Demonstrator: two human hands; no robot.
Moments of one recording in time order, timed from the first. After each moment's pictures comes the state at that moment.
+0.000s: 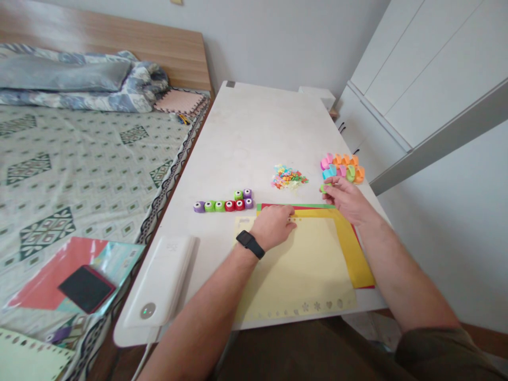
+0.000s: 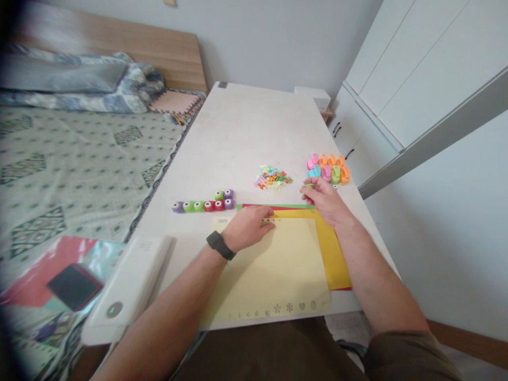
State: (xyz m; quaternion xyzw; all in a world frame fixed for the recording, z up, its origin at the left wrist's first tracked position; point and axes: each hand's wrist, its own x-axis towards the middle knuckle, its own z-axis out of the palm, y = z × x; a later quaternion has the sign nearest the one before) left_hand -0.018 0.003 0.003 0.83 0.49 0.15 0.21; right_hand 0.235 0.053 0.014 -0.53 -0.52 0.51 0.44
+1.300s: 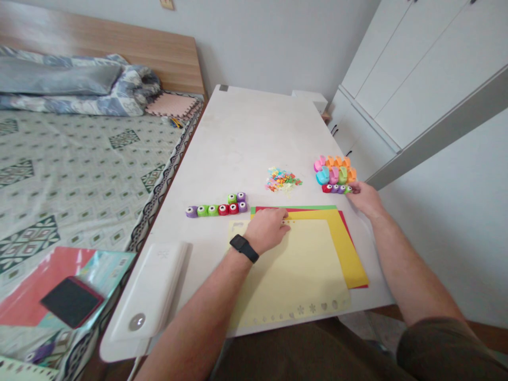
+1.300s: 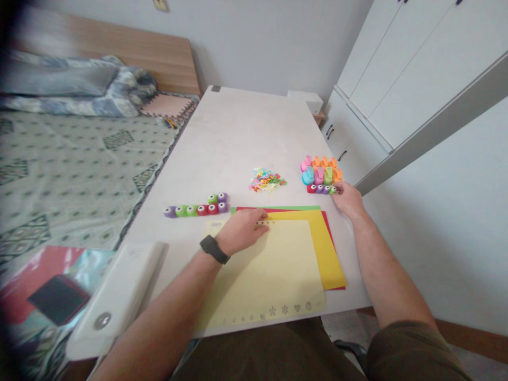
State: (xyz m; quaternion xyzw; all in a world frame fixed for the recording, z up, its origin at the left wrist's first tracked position) left_hand -0.018 0.003 0.000 0.84 0.49 0.15 0.21; right_hand 0.384 0.100 -0.045 -0.76 -0.61 0.08 0.23
